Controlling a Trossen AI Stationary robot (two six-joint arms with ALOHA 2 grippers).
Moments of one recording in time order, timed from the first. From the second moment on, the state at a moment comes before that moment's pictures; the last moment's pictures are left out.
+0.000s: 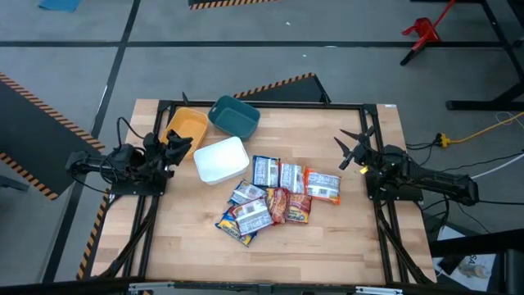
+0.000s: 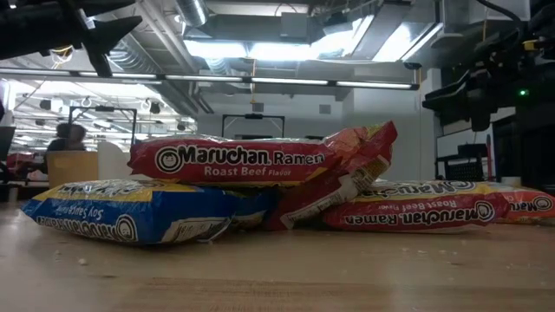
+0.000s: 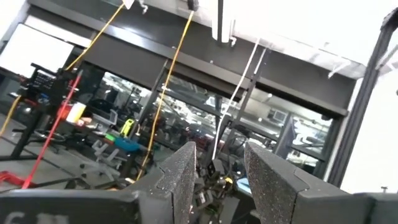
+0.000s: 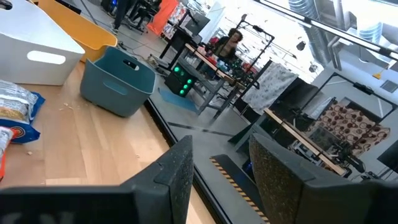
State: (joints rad) left arm -0.09 0.01 0.01 0.53 -0.40 -0.28; right arm -0.24 0.05 0.01 0.09 0.41 -0.63
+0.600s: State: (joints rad) left arm -0.09 0.01 0.01 0.51 -0.44 -0.31; right arm -0.24 0.06 0.01 0.08 0.23 -0.49
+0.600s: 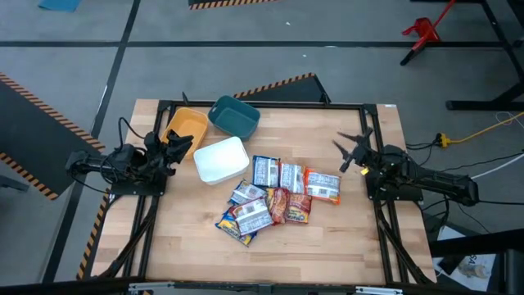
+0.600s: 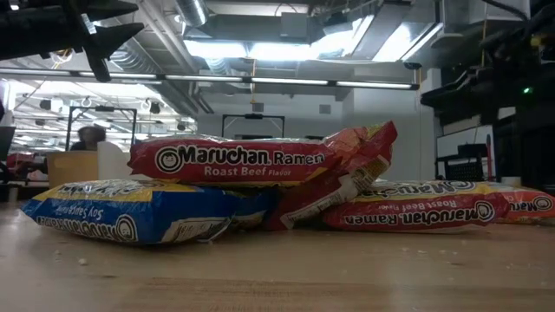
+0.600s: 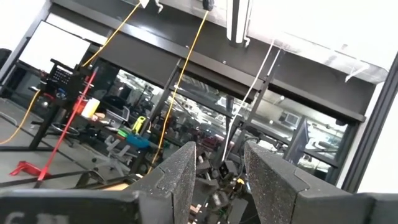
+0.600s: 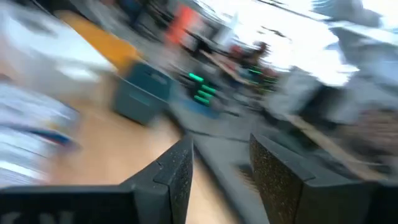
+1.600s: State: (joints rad) left arm -0.10 0.29 0.34 0.26 -0.22 -0.55; right arm -0.24 0.06 0.01 0.51 -0.24 0.52
